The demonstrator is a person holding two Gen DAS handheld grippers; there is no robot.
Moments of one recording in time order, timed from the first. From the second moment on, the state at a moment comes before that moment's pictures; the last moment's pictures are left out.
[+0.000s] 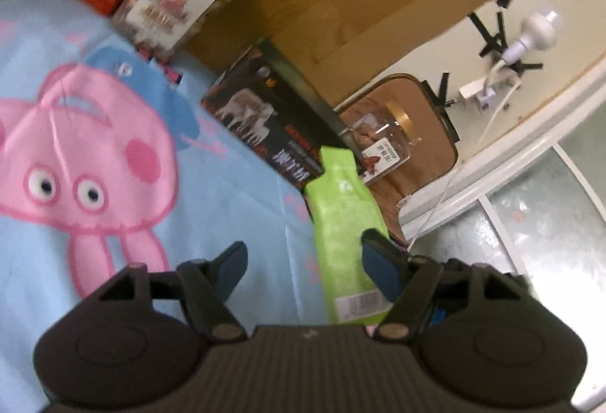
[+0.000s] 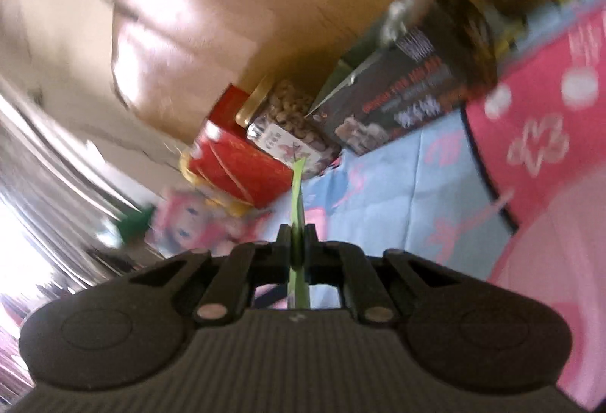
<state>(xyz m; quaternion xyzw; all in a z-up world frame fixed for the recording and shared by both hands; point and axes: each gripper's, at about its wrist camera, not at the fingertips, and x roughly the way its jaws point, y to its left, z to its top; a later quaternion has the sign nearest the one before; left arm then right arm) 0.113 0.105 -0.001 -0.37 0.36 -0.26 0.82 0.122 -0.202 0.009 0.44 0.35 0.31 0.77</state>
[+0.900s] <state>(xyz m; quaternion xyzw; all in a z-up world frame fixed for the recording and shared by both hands) 0.288 0.021 0.035 -0.30 0.36 -0.24 0.85 0.261 -0.176 0.047 0.16 0.24 0.17 0.94</state>
